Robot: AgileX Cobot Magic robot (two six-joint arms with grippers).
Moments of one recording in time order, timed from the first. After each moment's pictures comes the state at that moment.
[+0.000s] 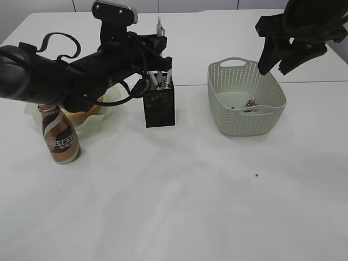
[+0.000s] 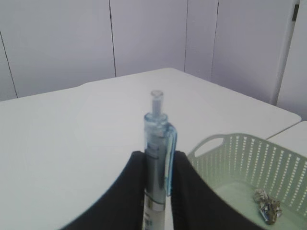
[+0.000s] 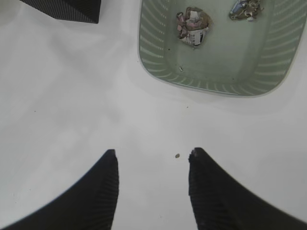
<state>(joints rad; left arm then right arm) -0.48 2.09 -1.28 0.11 -0.69 -0.11 0.13 1.82 -1.73 0.23 1.24 -0.13</state>
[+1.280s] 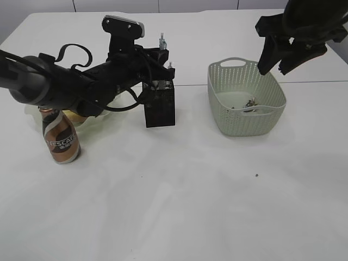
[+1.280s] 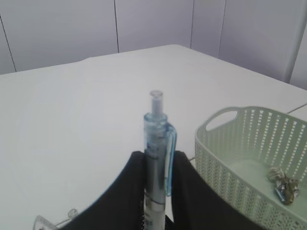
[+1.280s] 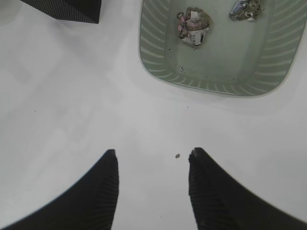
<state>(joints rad) -0.47 2.19 -1.36 0.10 -0.65 -0.11 0.13 1.82 -1.73 0.23 1.24 -0.13</state>
